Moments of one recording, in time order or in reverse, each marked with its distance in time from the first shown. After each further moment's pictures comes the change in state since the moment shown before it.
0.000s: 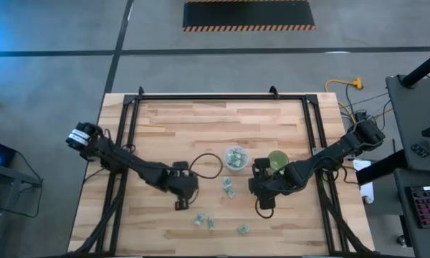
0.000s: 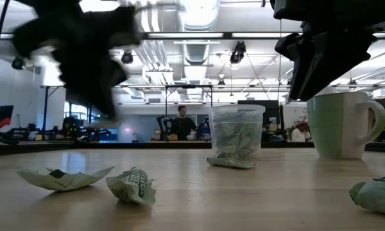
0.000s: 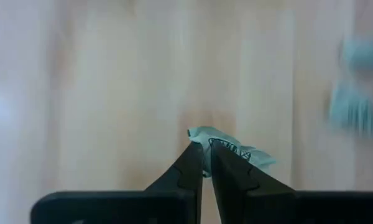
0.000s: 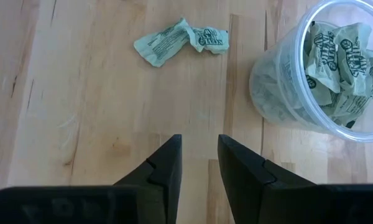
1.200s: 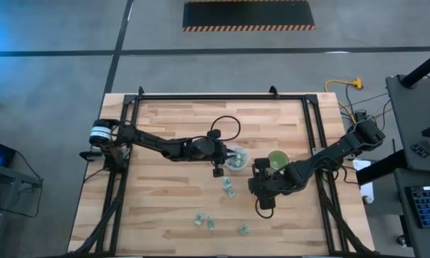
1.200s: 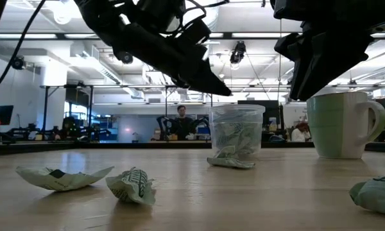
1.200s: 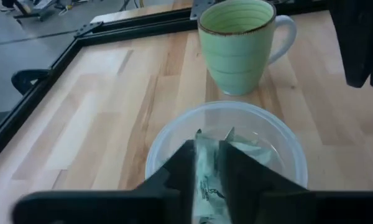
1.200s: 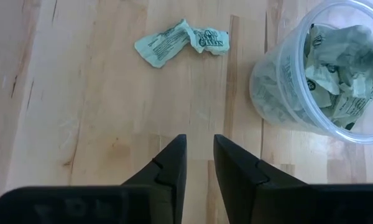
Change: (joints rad) left arm 0.379 0.195 0.052 0.831 0.017 0.540; right arm 0.000 0.000 -0.002 0.005 0.000 -0.008
